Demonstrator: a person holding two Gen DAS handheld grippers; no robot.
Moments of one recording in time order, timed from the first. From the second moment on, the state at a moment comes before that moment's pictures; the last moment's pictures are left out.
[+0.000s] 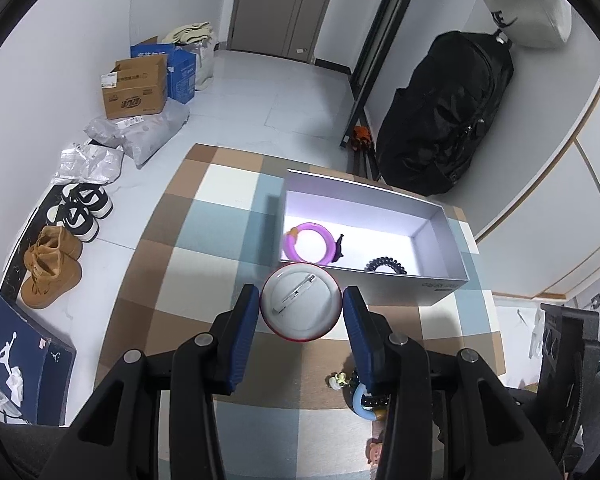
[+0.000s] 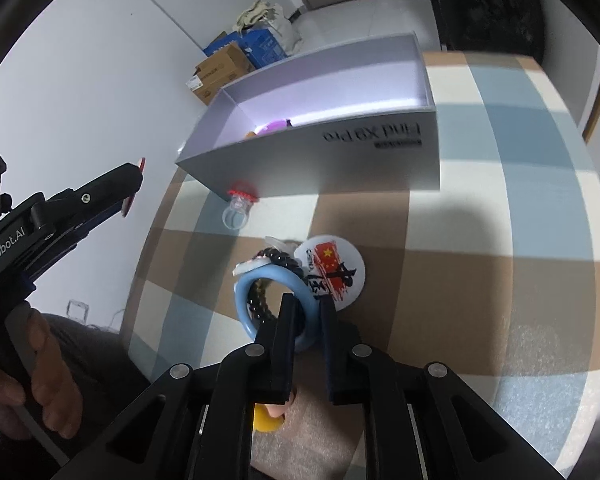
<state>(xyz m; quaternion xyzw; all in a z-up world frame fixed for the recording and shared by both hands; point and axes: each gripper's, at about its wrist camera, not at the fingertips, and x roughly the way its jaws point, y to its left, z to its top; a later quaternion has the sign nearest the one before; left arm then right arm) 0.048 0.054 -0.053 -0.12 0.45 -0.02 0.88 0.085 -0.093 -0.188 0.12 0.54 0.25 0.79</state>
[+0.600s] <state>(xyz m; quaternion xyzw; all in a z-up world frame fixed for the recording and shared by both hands) 0.053 0.043 -0.053 -0.12 0.45 -0.02 0.89 0.078 -0.105 -0.165 0.15 0.50 0.29 0.80</state>
